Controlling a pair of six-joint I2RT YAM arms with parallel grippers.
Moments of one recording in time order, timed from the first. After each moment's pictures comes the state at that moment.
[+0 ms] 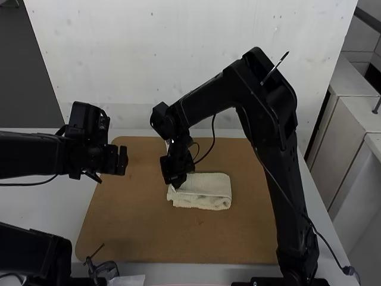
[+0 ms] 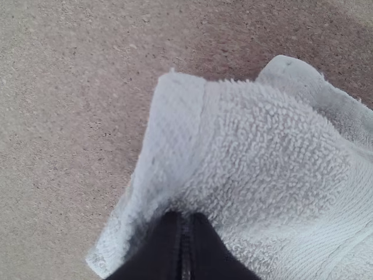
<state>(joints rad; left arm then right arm) -0.20 1.13 0.43 -0.08 -0.07 -0.06 0.88 2.08 1.41 -0.74 0.04 0.47</state>
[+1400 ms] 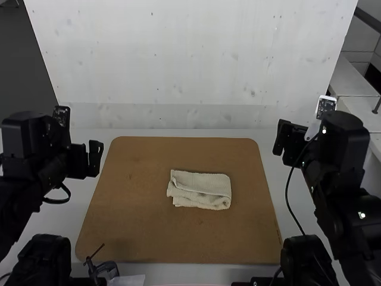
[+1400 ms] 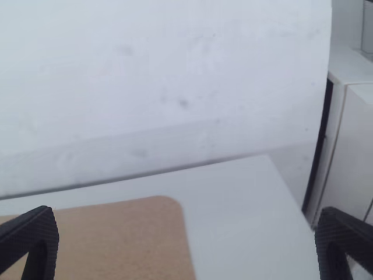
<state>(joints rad) -0.10 0.27 0.39 -0.51 -0.03 0.02 0.13 0.13 0.45 -0.52 0.26 0.12</state>
